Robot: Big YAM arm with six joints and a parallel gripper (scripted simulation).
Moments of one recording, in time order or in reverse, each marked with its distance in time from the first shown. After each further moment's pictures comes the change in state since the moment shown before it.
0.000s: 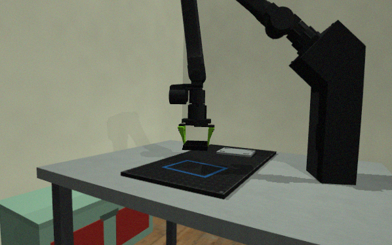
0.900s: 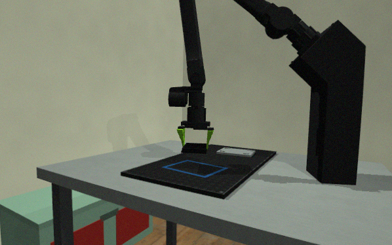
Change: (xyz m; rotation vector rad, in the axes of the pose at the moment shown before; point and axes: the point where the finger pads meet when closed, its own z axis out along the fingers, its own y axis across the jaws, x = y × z) arm 0.000 0.003 0.010 -0.008 0.000 0.000
